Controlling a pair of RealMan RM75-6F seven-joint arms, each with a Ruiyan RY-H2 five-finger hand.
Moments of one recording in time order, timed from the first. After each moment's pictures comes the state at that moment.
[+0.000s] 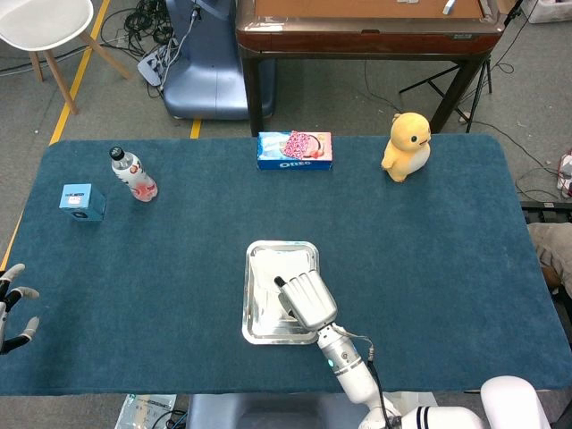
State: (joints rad) left arm -0.08 -1.02 -0.06 -1.63 1.41 1.45 0.04; right arm 0.59 -1.92 0.16 -1.53 -1.38 1.26 -0.84
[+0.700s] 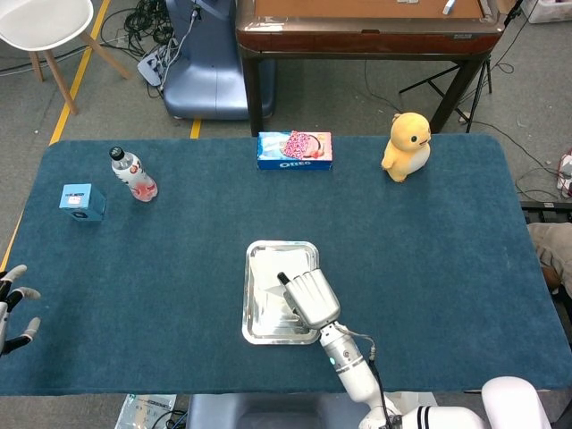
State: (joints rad) left arm -0.08 -1.02 -0.06 -1.63 1.41 1.45 0.05; right arm 0.58 -1.92 0.16 -1.53 -1.35 1.26 -0.87
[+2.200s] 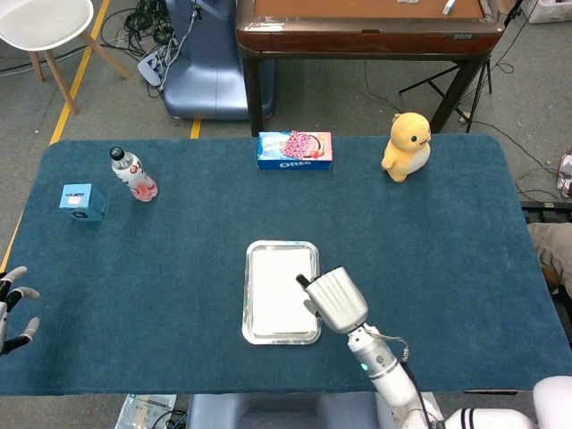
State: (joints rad) left arm -0.08 -1.02 -0.06 -1.64 1.41 1.46 0.06; right arm 0.53 -1.63 0.10 -1.74 -1.53 1.33 -0.82
